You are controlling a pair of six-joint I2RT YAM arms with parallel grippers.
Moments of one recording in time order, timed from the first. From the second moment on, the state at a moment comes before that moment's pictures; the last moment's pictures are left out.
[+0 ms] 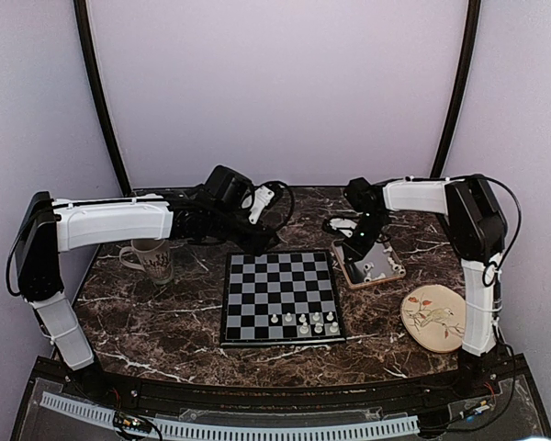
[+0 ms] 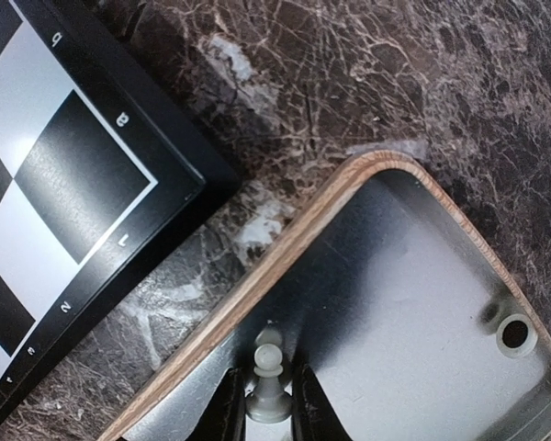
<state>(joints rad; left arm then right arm) -0.82 1.75 1.36 -0.32 0.00 0.01 0.46 2.13 1.58 -0.84 -0.13 -0.44</state>
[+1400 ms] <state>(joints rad) -0.80 1.74 1.29 -0.22 -0.08 -0.04 0.69 1.68 0.96 -0.02 -0.64 -0.25</state>
